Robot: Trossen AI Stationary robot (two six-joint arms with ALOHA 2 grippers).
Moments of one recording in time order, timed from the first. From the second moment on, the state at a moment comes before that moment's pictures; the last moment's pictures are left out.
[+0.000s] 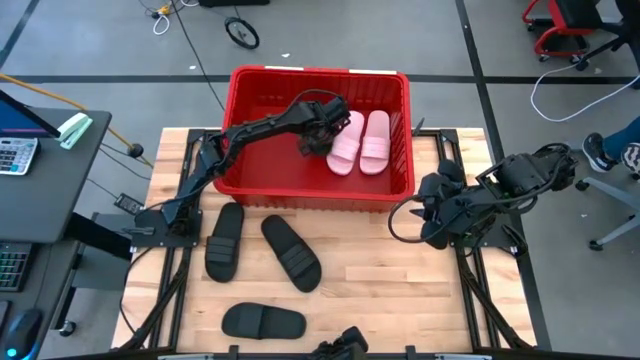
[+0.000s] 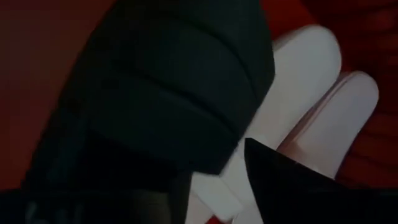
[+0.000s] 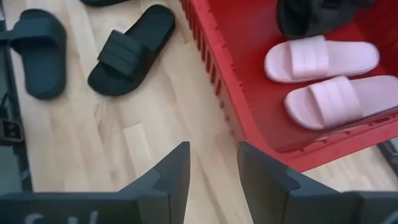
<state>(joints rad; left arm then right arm) 0.47 2.31 2.15 -0.92 -0.22 -1.61 0.47 1.31 1.76 -1.57 0.46 0.76</state>
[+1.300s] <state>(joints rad) 0.35 1.93 2.33 -0.51 0.76 -0.98 0.97 1.31 1.76 -1.56 0.58 1.33</state>
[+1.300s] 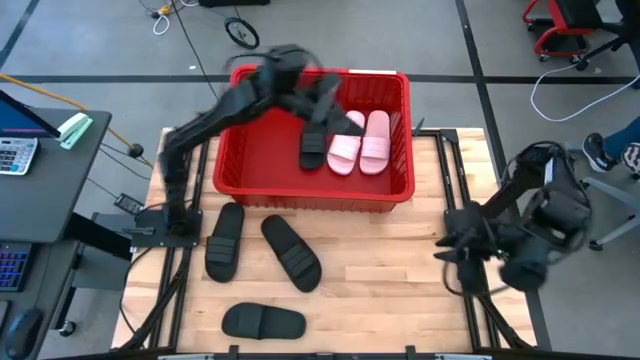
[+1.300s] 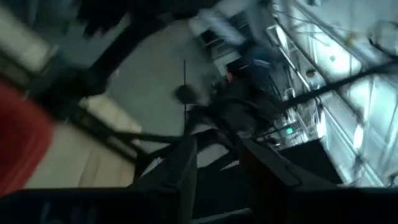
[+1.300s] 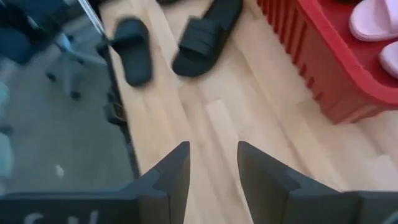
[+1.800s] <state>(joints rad) -0.38 1.64 2.33 -0.64 -0.26 -0.55 1.17 1.32 1.21 -0.90 0.79 1.74</state>
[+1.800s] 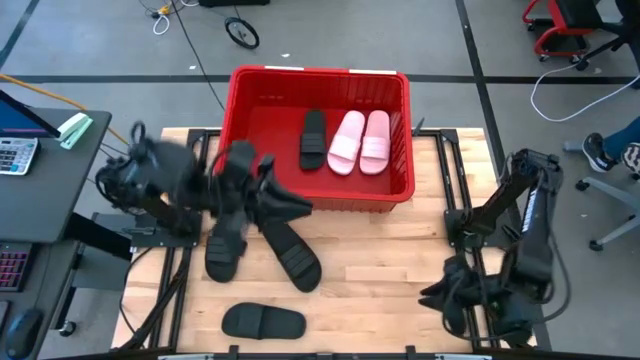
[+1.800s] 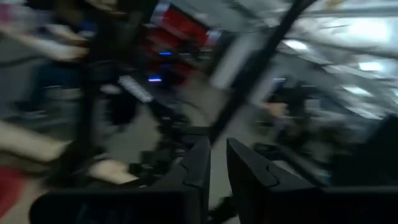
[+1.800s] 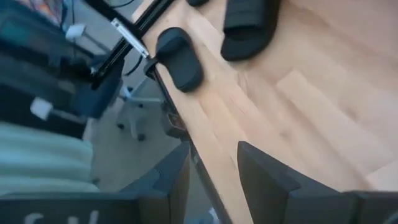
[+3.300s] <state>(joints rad) -0.82 2.25 2.24 -1.56 -0.10 -1.91 0.96 1.36 0.87 0.15 0.85 1.41</state>
